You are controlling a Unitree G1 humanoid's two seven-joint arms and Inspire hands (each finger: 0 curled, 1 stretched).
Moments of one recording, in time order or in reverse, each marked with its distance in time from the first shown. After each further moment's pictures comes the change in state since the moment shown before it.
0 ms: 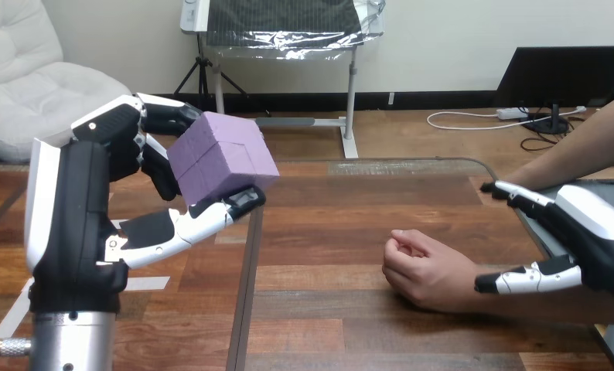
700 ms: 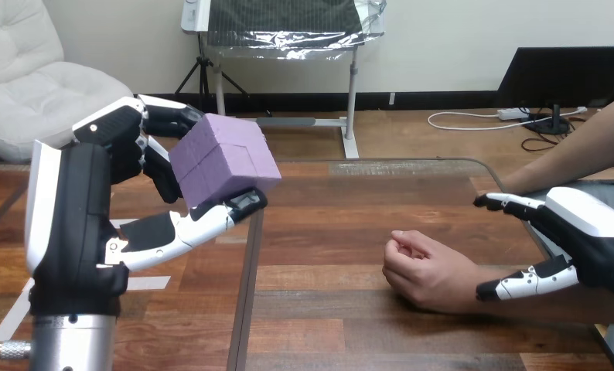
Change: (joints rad) left arm 0.012 -0.013 0.004 -0.011 -0.003 0.003 -0.021; right arm -0.075 -0.032 0.069 0.080 -0.070 -0.023 -0.010
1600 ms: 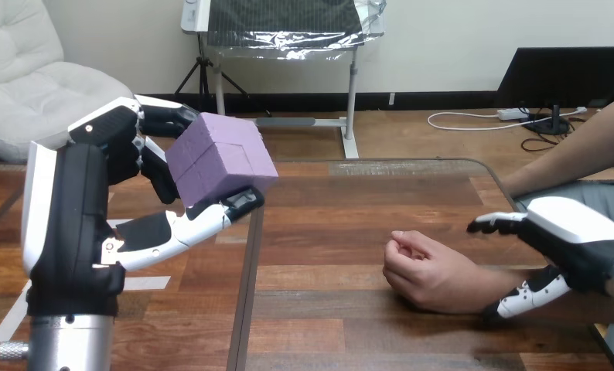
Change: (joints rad) left arm 0.000 -0.006 0.008 0.002 -0.019 0.000 -0.004; right arm -0.078 -0.021 0.121 0.073 -0.135 0.003 -0.051
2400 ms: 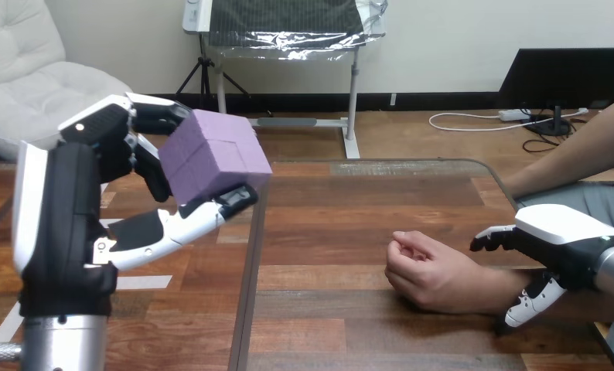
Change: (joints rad) left arm 0.000 -0.004 0.021 0.002 -0.013 -0.019 -0.003; right arm -0.091 -0.001 0.118 0.046 -0.079 0.107 0.052
